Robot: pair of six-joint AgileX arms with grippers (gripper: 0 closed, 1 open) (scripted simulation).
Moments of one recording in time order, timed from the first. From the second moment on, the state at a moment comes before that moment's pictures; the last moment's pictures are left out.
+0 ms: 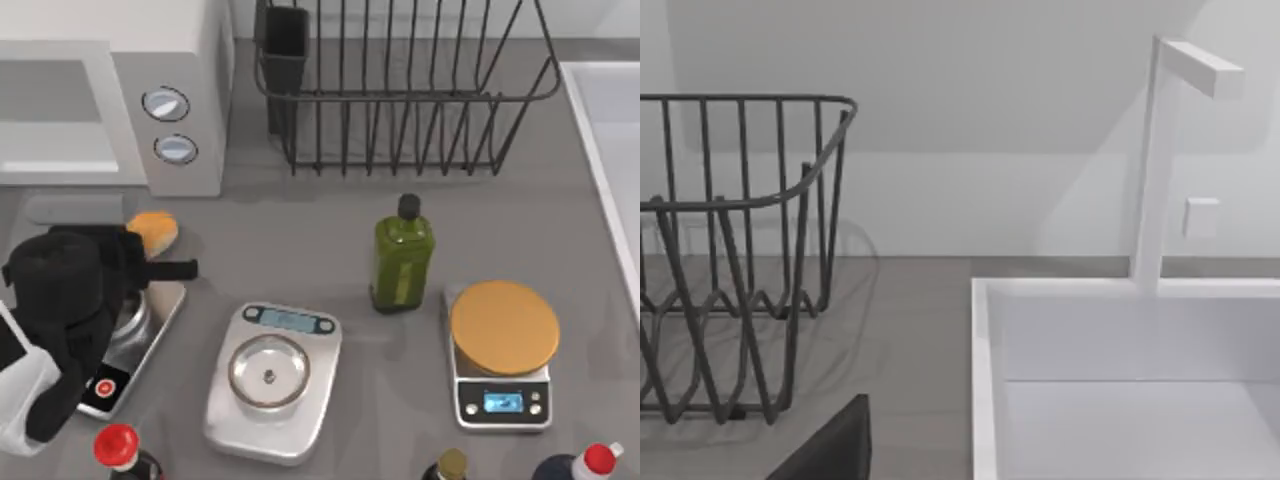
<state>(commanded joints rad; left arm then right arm) -0.31 1.97 0.38 1.24 -0.25 -0.08 0.00 0.00 0.00 0.00 0.00 0.00</state>
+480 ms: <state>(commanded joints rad) -0.31 1.99 0.38 1.25 -0.25 -0.08 0.00 0.00 0.00 0.00 0.00 0.00</state>
